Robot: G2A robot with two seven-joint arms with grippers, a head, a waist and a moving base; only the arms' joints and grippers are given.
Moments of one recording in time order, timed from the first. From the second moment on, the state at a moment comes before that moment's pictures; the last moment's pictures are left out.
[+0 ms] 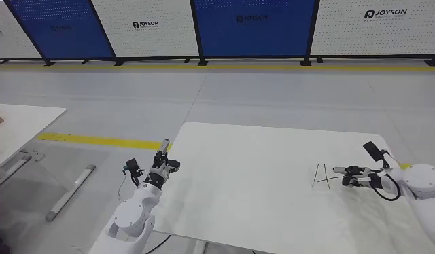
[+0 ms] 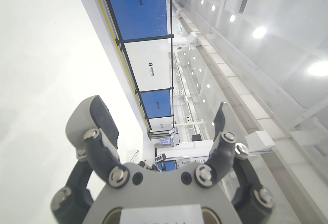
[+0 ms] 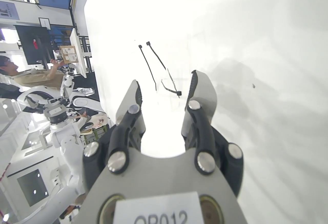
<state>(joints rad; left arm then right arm) 1.73 -1.15 -1.60 -1.80 -0.42 0.00 0.00 -0.70 -1.01 0.95 -0.74 0.00 -0.04 1.04</state>
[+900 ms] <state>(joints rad) 1.73 -1.15 -1.60 -1.80 -0.42 0.00 0.00 -0.67 -1.03 0.96 -0.65 0.00 -0.07 1.06</state>
